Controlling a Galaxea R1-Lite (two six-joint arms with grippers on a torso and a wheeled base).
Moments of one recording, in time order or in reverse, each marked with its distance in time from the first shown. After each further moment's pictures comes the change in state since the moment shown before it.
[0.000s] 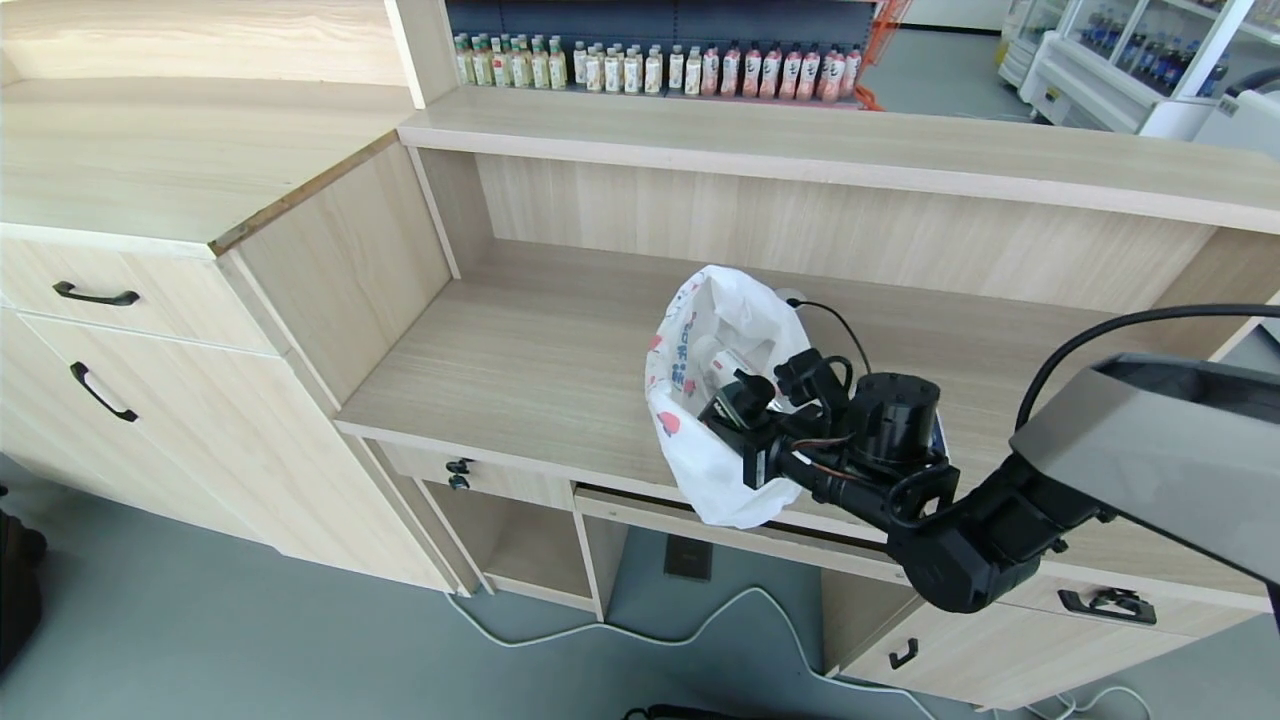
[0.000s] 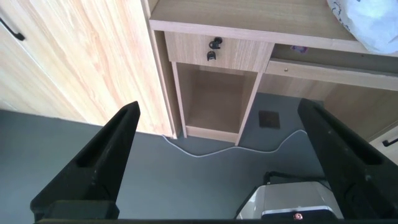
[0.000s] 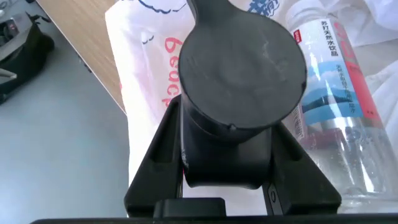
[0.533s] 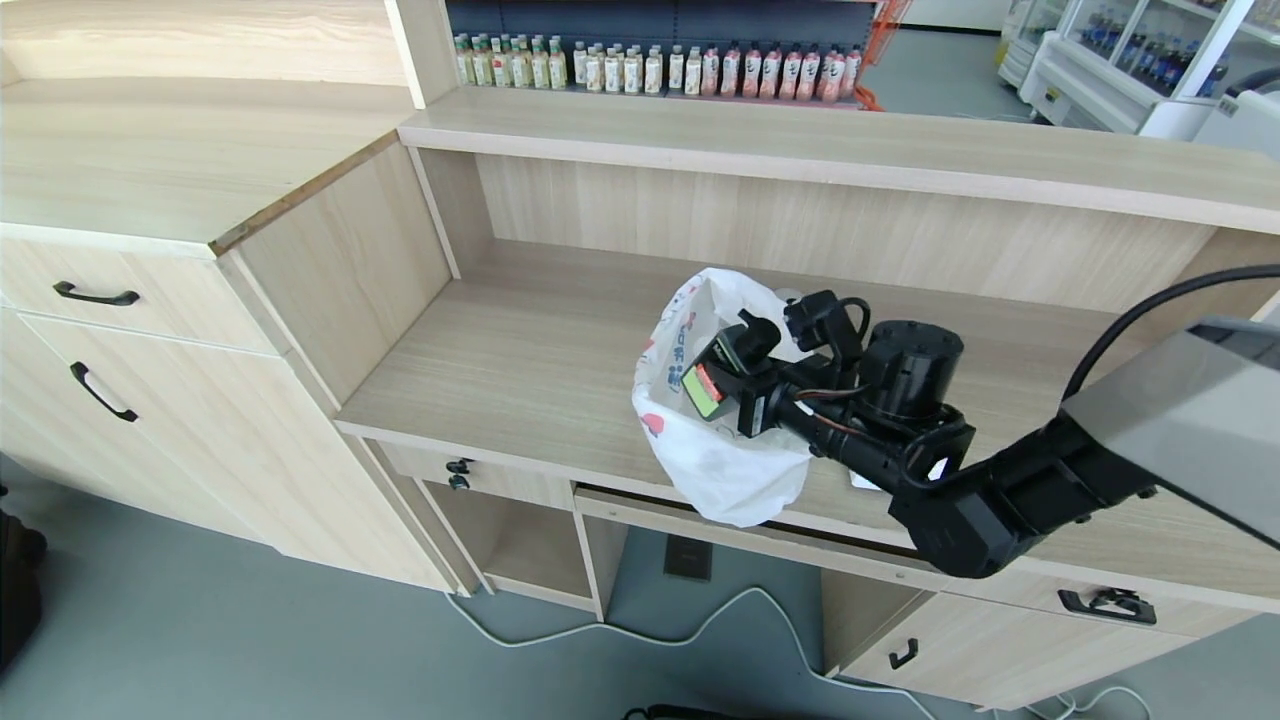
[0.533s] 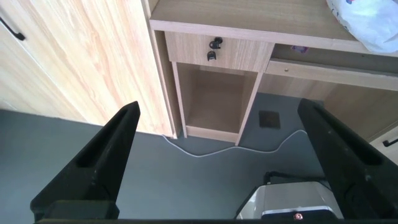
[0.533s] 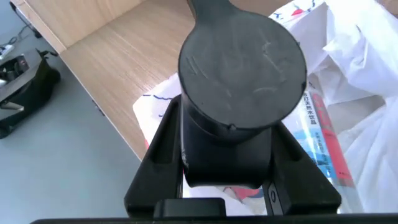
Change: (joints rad) left arm 0.000 0.000 0.000 0.000 0.000 0.000; right arm 0.021 -0.087 -0.078 0.036 -0.052 0.030
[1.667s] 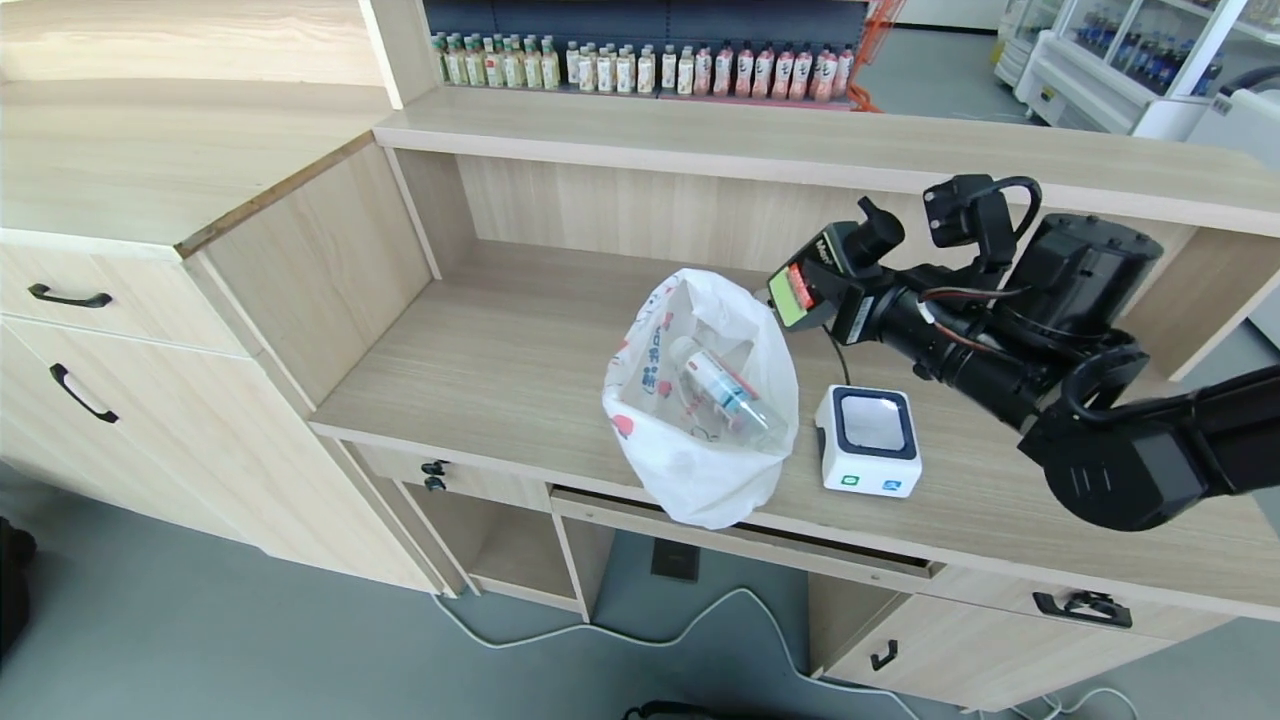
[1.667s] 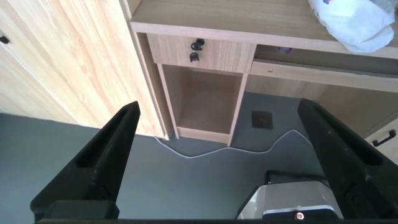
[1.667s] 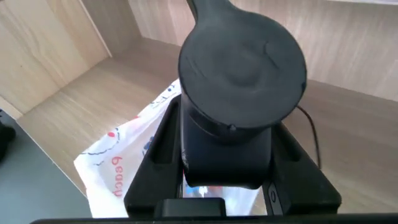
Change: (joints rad) left arm 0.000 0.000 0.000 0.000 0.000 0.007; right arm -0.094 -0.266 0.012 0.119 -0.080 0.036
